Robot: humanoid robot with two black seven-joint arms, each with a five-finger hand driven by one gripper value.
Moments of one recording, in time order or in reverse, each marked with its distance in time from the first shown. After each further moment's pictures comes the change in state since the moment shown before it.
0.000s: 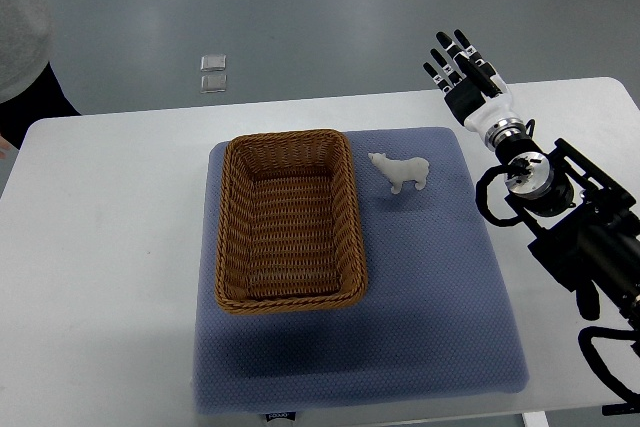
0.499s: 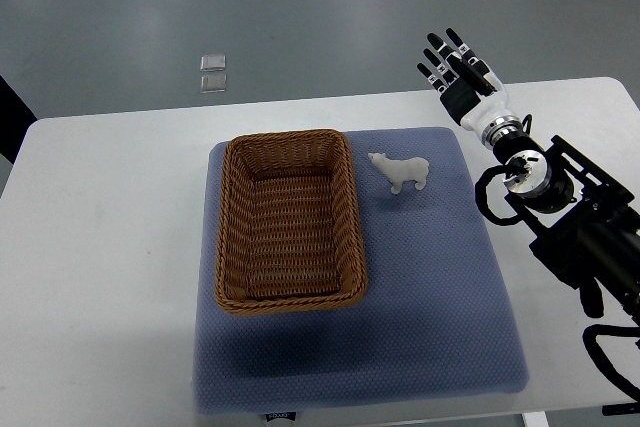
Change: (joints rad) left arm -0.011 0.000 -0.004 0.000 -0.002 0.005 -0.001; right arm 0.026 -0.037 -0.080 0.002 -0.023 0.003 -0.007
